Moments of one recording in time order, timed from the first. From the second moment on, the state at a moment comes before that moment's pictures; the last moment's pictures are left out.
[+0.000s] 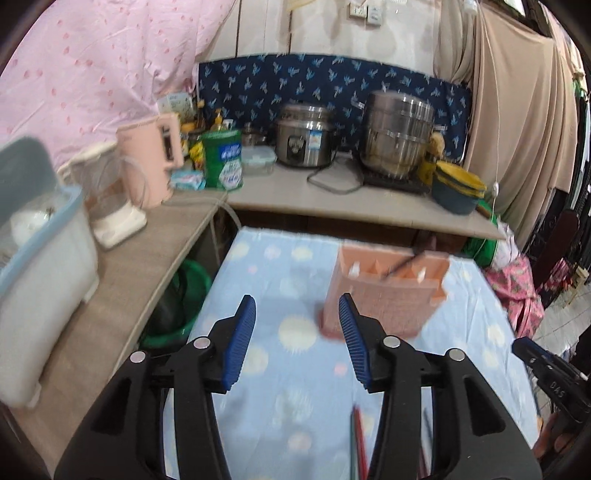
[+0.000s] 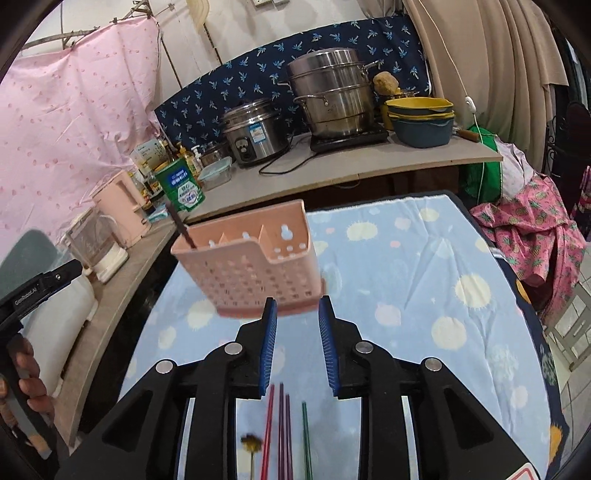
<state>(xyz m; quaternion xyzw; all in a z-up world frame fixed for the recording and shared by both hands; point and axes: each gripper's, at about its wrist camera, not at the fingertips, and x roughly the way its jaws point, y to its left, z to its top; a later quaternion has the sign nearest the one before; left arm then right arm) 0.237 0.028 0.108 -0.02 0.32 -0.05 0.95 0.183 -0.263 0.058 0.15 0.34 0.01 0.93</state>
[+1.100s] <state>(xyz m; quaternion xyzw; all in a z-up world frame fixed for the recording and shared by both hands) 0.074 0.009 -0.056 0.02 0.48 -0.10 0.87 0.018 -0.207 -0.074 0.08 0.47 0.00 0.88</state>
